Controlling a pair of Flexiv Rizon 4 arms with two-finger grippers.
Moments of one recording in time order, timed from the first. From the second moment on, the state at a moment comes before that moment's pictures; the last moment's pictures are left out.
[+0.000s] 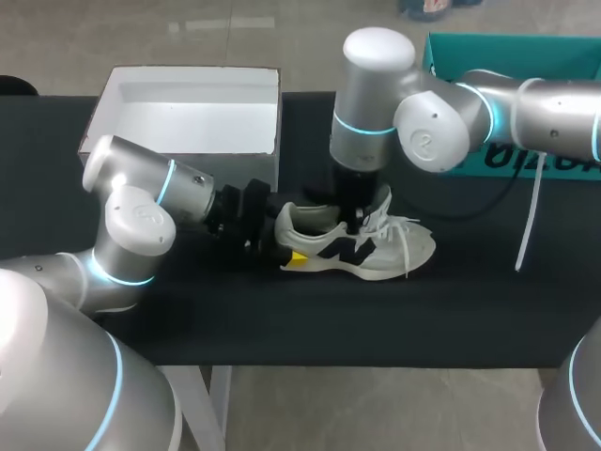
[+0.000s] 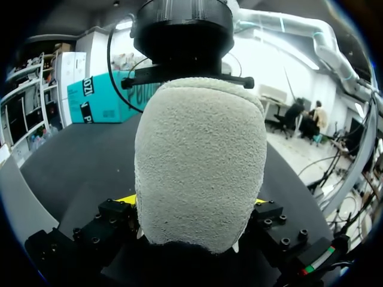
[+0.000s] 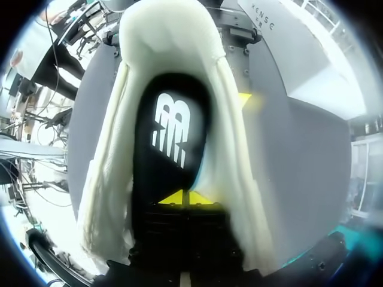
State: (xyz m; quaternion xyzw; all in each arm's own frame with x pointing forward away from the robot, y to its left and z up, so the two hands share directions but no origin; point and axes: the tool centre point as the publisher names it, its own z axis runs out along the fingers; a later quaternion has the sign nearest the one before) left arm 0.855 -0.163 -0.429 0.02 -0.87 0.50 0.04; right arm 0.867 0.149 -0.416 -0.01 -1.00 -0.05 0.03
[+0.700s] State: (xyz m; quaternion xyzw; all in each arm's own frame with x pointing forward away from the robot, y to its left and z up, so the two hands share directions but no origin) left arm 0.858 -0.164 -0.428 0.02 -0.87 0.50 0.04; right arm 0.869 0.130 -0.382 -0.05 -0.99 -0.09 -0.03
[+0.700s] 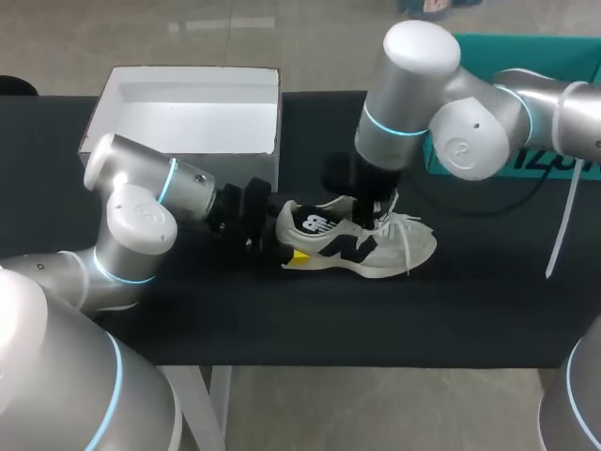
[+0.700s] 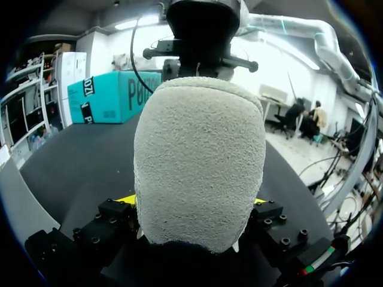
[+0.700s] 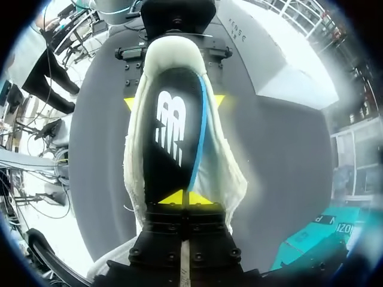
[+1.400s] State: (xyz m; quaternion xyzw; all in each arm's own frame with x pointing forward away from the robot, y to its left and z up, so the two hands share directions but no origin) left arm 0.859 -0.162 -0.429 0.02 -0.87 0.50 0.04; right arm 0.887 0.143 -0.359 -0.05 -0.99 -0.14 -0.07
